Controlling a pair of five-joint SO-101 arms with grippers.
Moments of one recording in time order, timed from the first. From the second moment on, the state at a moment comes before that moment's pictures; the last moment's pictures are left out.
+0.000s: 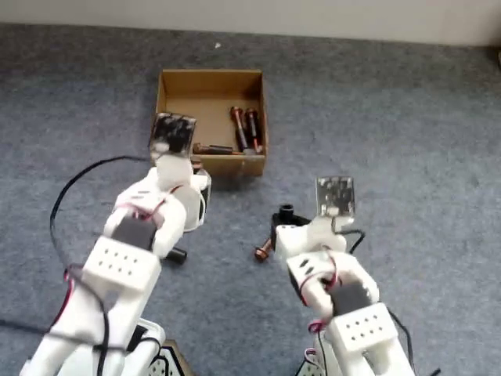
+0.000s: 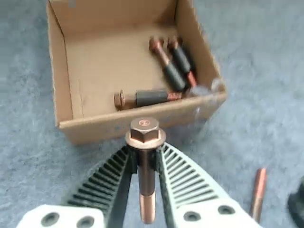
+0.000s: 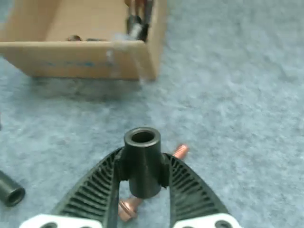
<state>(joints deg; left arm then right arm) 10.8 -46.0 58.2 35.2 11.2 -26.2 -75.5 86.5 32.3 -11.8</state>
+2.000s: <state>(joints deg) 25.7 -103.6 77.1 36.4 22.5 -41.9 -101.1 96.1 29.9 2.8</state>
